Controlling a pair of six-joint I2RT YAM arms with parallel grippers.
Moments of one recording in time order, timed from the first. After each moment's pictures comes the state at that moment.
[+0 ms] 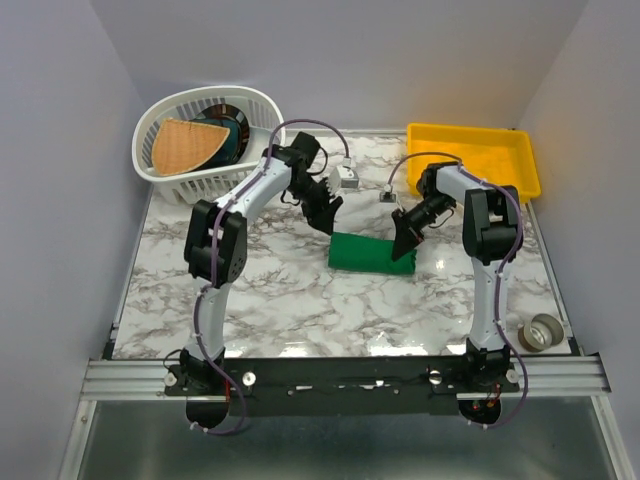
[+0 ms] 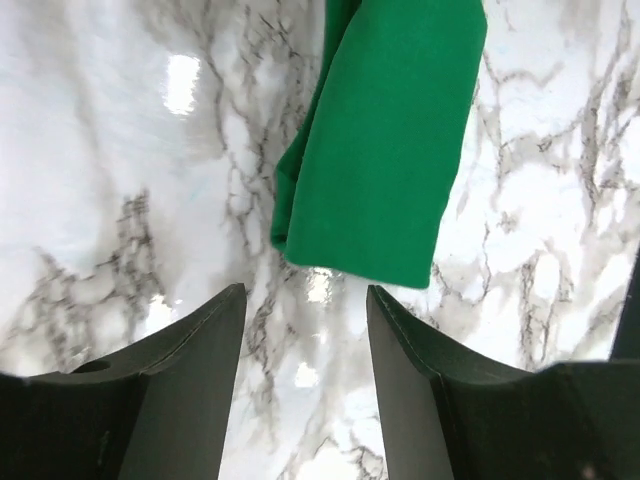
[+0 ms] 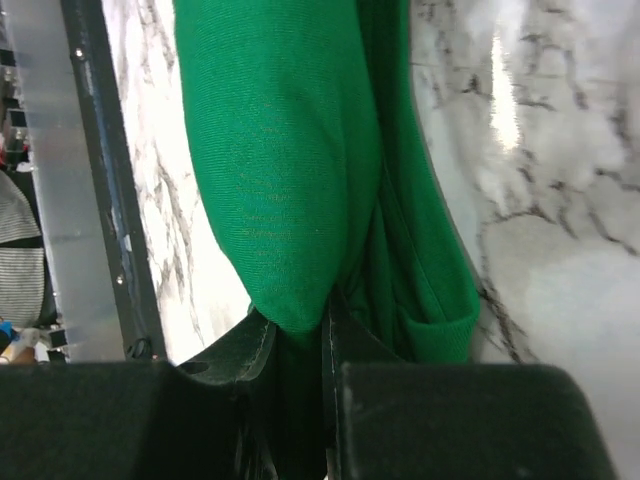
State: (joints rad) left arm -0.45 2.19 1.91 -1.06 0.76 0.72; right arm 0.13 2.30 1.67 -1.40 -0.92 -1.13
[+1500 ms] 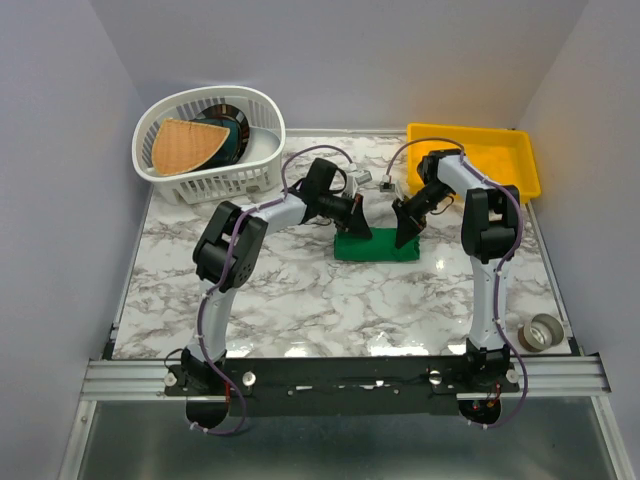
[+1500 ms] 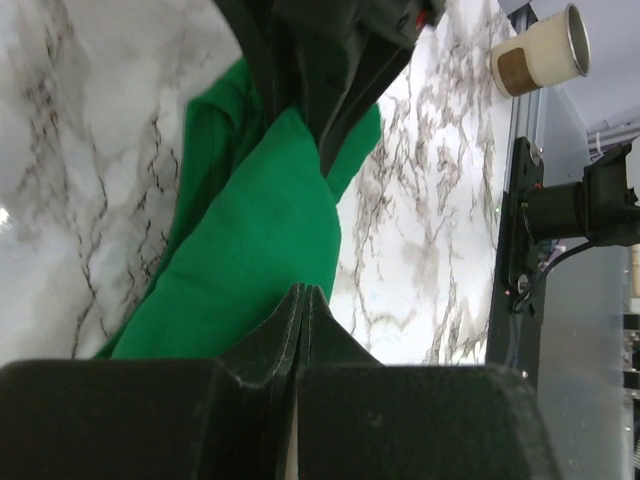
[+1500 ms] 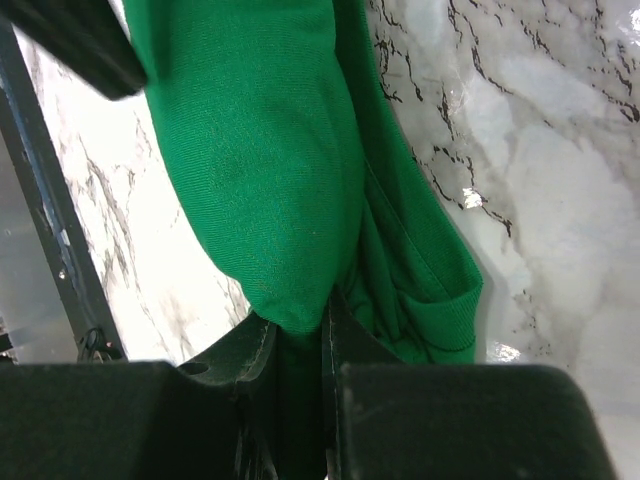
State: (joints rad) left arm -0.55 2.13 1.50 -0.05 0.95 -0.21; right arm 0.13 2.33 1.86 -1.40 -0.78 -1.05
